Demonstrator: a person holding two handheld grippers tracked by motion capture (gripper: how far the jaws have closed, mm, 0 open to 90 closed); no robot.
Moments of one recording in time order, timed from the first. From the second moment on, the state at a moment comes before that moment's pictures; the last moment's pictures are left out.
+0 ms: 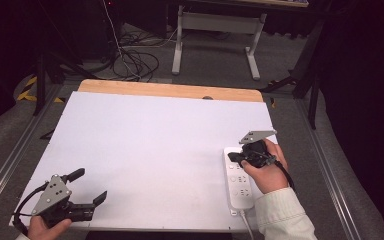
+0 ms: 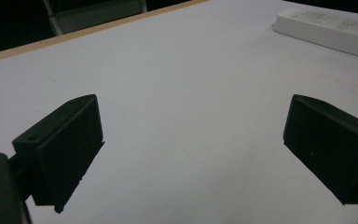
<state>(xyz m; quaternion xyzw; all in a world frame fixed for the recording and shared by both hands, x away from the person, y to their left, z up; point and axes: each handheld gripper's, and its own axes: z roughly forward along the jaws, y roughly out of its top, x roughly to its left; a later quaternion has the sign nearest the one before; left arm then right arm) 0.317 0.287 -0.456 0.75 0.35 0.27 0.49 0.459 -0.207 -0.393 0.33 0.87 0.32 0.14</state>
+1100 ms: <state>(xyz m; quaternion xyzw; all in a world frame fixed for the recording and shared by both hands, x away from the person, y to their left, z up) 0.316 0.288 -0.455 0.75 0.35 0.26 0.49 0.405 -0.223 -0.355 0.27 0.80 0.52 0.15</state>
